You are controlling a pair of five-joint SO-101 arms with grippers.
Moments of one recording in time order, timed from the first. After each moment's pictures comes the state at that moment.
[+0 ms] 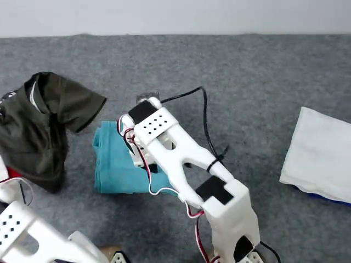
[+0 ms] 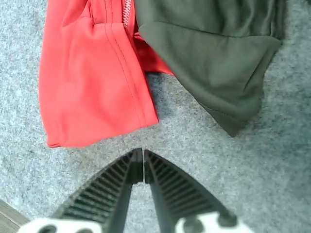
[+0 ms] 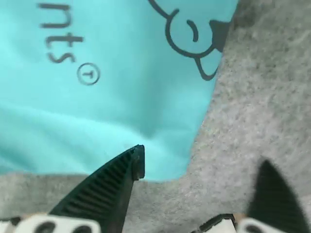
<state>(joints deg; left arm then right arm) -58.0 -50.0 46.8 76.4 -26.6 -43.8 27.9 -19.5 99.4 -33.9</state>
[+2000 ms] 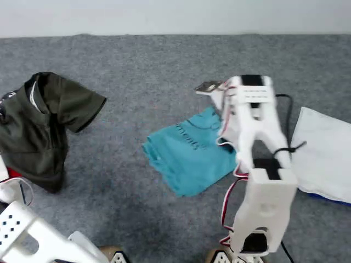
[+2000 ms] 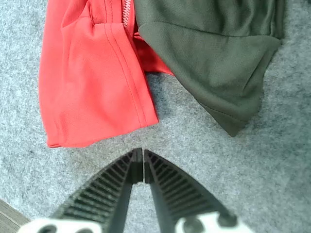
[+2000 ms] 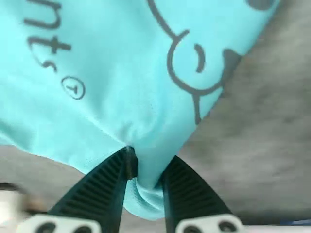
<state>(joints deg) -58.0 -50.0 46.8 76.4 -26.8 -1.9 28.7 -17.5 93.5 49.5</state>
